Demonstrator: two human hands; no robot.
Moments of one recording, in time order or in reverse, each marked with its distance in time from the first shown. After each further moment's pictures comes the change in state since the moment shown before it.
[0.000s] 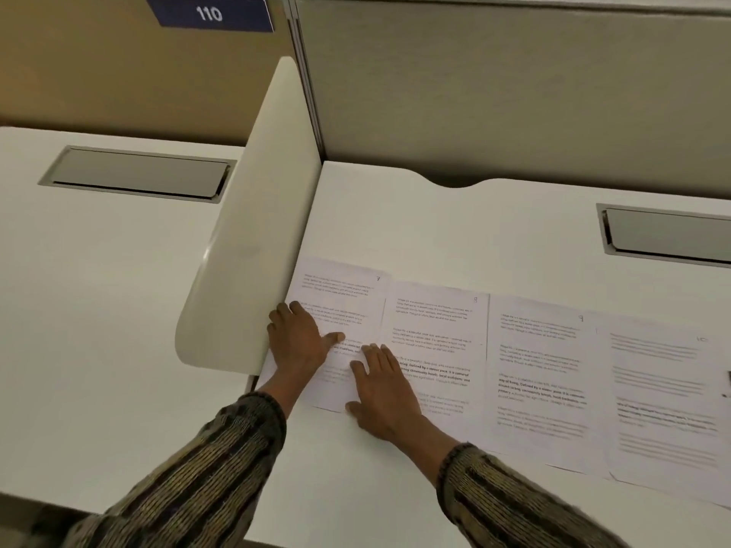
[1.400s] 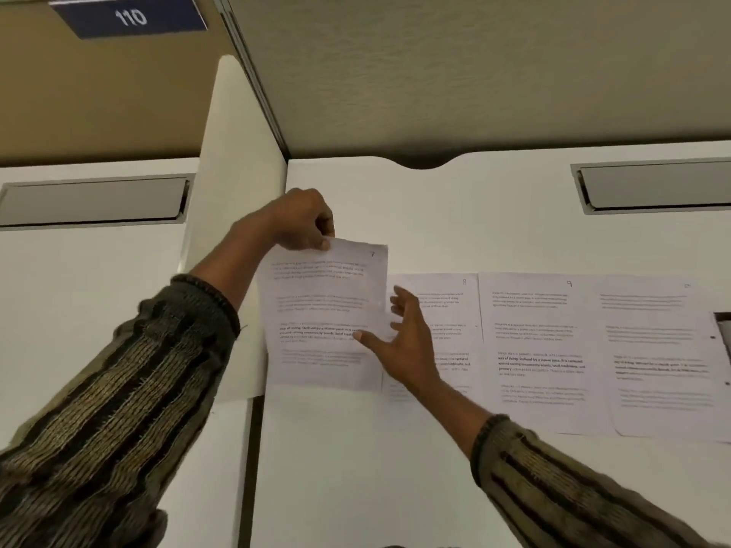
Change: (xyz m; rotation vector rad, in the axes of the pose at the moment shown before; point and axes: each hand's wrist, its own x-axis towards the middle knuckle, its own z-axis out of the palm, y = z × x) left_hand 0.114 0.108 -0.199 0.143 -0.344 0.745; right_hand 0.032 0.027 -0.049 0.950 0.502 0.409
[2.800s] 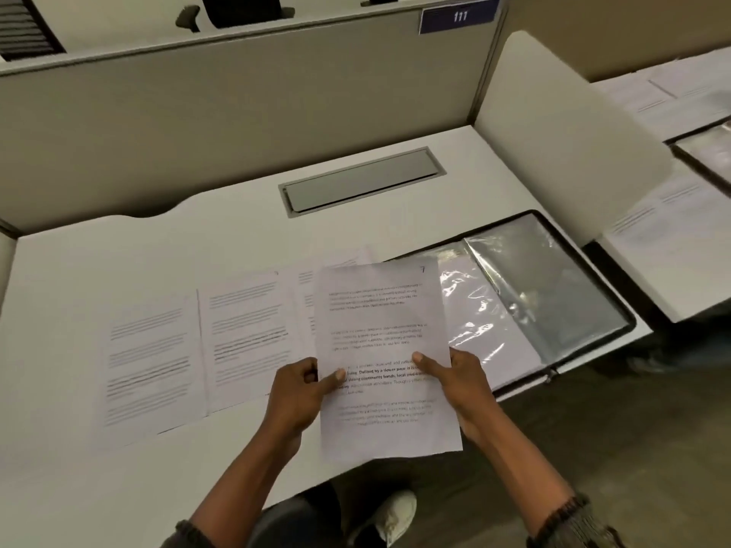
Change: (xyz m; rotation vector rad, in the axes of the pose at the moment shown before) left_hand -0.132 0.551 0.302 -1.194 0.058 -0.160; right_hand -0.261 0.181 -0.535 0.556 0.281 0.382
